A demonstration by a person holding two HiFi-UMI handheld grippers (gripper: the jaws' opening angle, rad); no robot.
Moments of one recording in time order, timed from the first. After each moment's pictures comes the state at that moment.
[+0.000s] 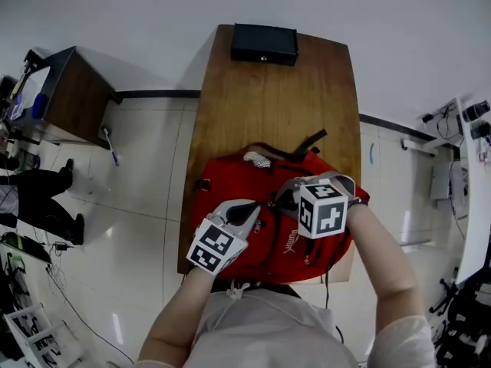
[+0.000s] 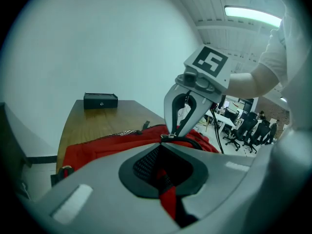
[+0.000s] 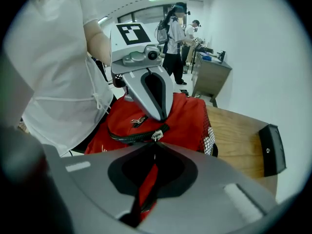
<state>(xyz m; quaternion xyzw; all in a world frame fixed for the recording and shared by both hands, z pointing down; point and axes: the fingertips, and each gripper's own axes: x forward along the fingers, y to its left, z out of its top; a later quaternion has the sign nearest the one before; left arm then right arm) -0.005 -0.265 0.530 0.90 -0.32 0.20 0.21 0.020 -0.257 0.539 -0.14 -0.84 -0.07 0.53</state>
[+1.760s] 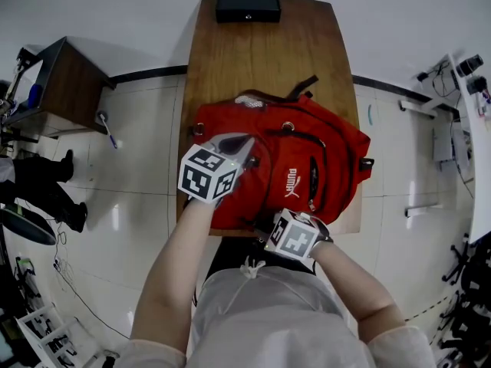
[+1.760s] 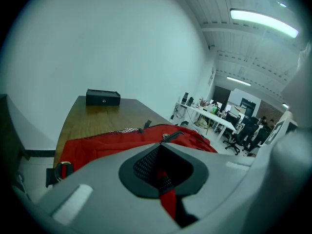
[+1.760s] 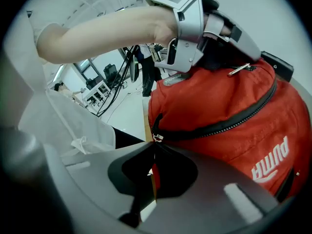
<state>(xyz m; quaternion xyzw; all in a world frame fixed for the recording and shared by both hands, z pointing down) -0.005 -0.274 0.537 0.89 -0.33 0.19 0.24 -0.009 -0.048 0.610 0.01 -0.85 0.21 0.47</state>
